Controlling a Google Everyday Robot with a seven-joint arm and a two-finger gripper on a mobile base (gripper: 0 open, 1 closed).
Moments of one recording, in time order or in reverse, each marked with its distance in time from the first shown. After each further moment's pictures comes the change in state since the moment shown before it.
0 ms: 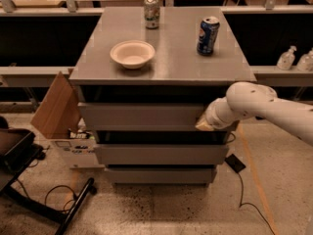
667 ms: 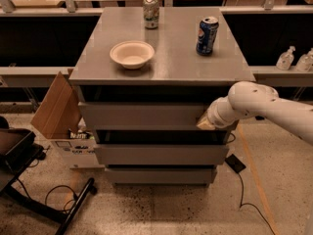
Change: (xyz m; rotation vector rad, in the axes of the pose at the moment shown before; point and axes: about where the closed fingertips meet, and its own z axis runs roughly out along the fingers) arm 0.006 -0.012 -0.001 0.017 -0.007 0.018
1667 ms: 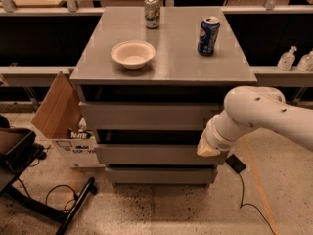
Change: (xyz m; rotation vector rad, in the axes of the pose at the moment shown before) arm -0.004 0.126 -0.069 -0.235 0.128 -0.219
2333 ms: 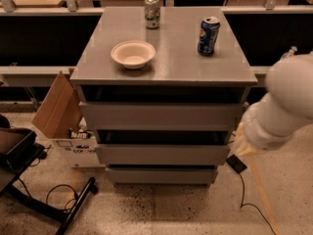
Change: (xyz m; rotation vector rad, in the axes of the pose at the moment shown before) arm 0.034 0.052 -0.149 0.024 0.195 -0.138
